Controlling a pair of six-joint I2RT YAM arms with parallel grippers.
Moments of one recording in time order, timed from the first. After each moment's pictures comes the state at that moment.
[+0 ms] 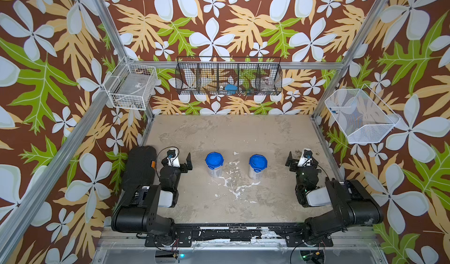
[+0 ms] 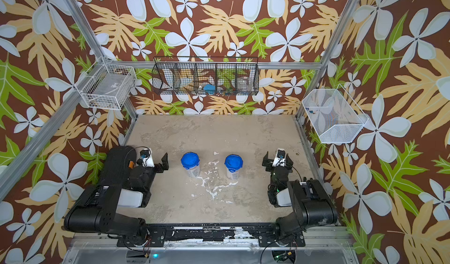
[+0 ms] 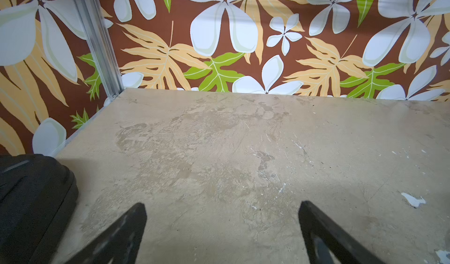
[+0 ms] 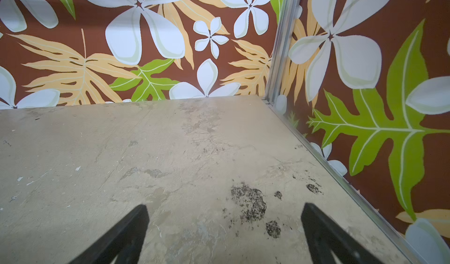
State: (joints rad) left arm -0.03 1.46 0.16 1.17 -0.02 -0.08; right arm 0.05 1.52 0.16 1.26 0.29 -0.02
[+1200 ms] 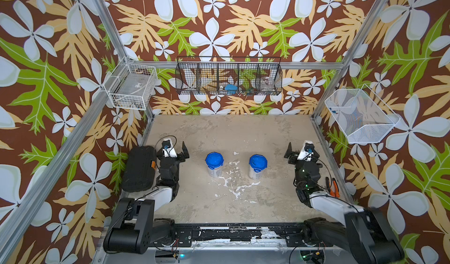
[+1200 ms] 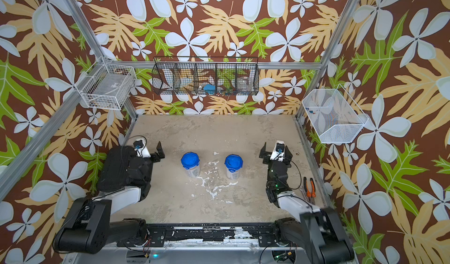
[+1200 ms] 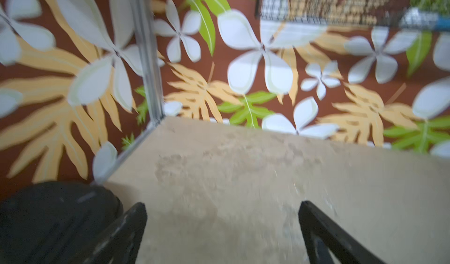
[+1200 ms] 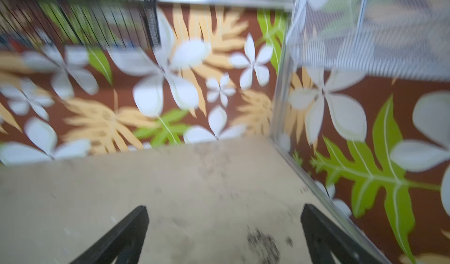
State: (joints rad) left arm -0.08 1.21 0.44 0.77 -0.34 -0.15; right arm 0.22 1.01 0.40 0.75 0.44 0.06
